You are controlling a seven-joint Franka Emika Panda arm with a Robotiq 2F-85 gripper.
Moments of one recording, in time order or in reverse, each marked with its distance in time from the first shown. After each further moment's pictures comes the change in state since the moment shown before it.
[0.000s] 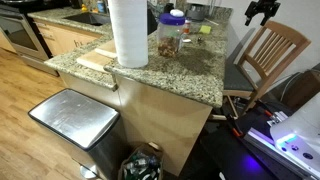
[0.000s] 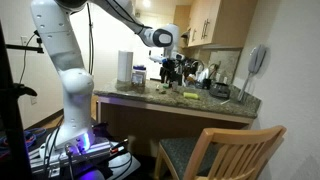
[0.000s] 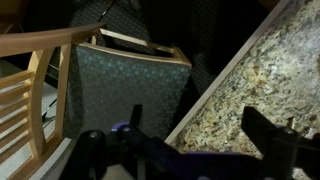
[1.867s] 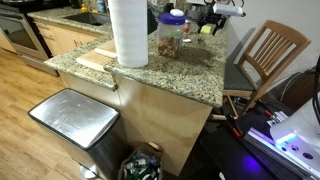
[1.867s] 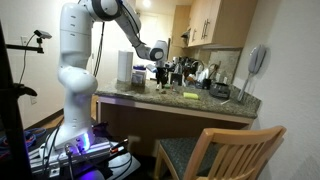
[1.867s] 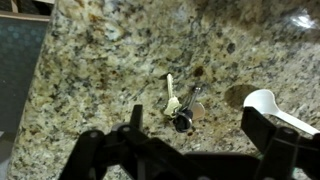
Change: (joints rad) arm 0.168 0.336 0.183 0.118 0.099 0.378 0.369
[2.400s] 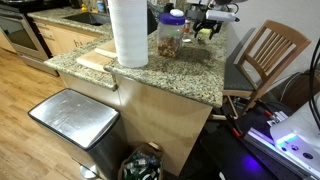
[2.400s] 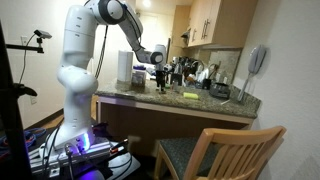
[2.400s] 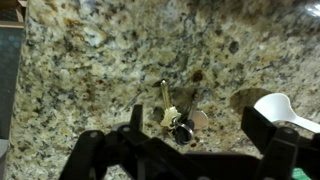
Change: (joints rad) arm 0.022 0.071 -0.001 0.026 -0.063 0.028 0.128
